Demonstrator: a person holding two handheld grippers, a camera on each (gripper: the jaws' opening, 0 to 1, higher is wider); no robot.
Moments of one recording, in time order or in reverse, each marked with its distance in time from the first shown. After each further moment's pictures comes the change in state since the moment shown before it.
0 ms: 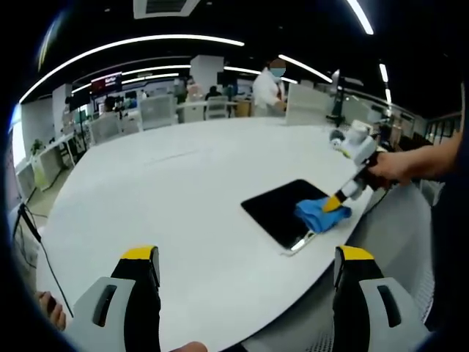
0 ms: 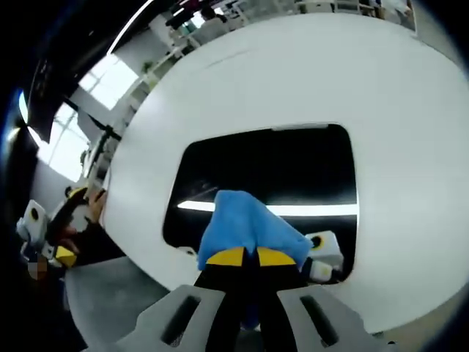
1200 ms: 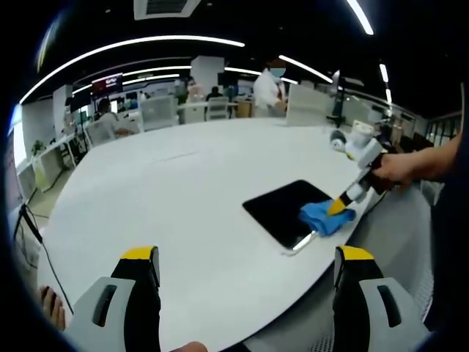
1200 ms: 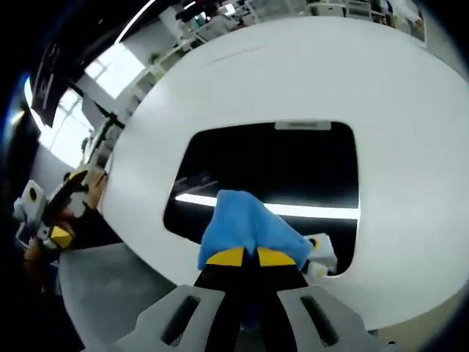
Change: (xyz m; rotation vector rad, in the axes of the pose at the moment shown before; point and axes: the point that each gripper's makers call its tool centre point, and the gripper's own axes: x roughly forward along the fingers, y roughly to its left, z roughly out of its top) left arm -0.004 0.001 0.002 0.003 -0.004 0.004; right arm -0.003 0.001 -0.008 -0.074 0.017 -0.008
